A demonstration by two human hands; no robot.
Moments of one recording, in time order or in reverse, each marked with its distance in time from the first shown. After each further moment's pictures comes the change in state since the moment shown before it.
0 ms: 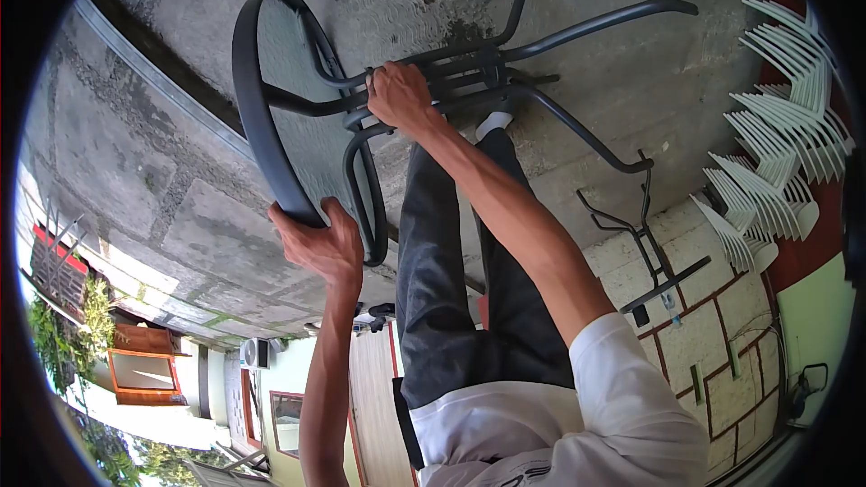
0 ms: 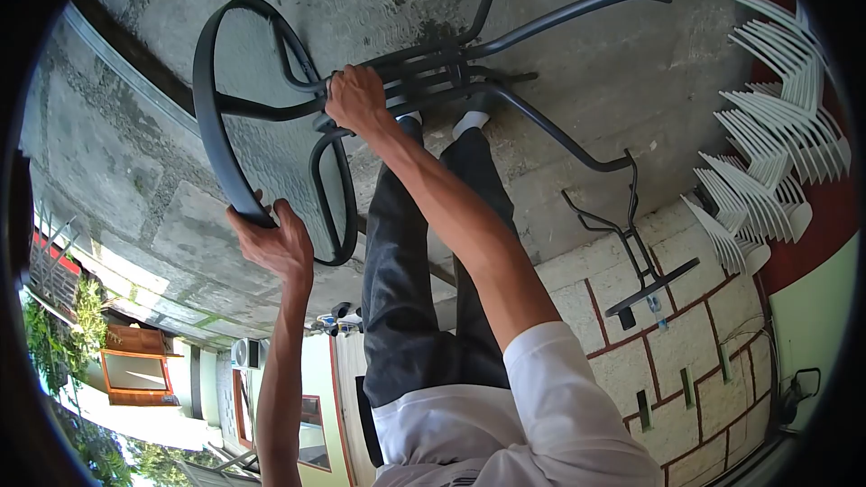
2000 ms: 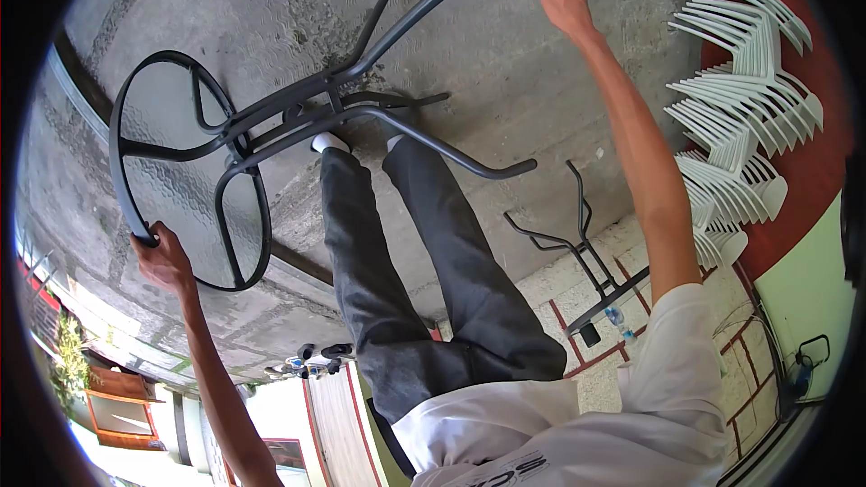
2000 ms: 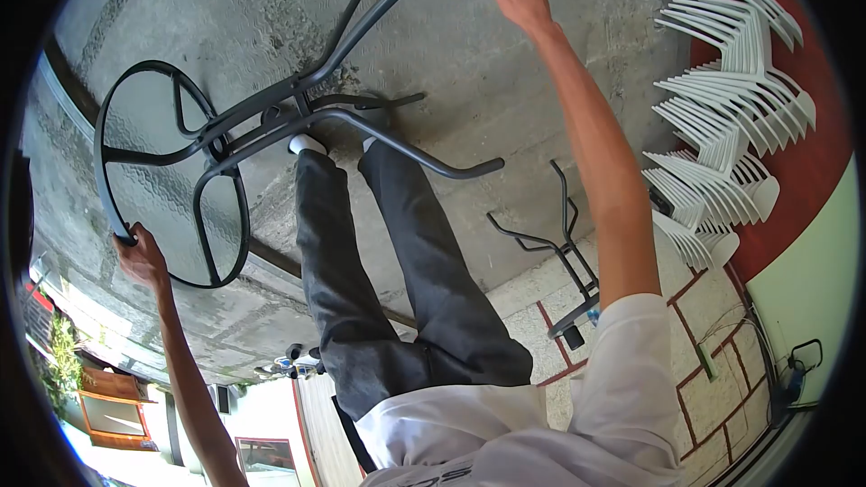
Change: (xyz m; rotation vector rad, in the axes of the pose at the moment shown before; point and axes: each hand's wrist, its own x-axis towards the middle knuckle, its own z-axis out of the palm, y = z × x) left_hand 0.001 -0.008 0.017 0.253 0.305 0.088; right_hand -0.054 0.400 -0.400 -0.188 0.437 -0.011
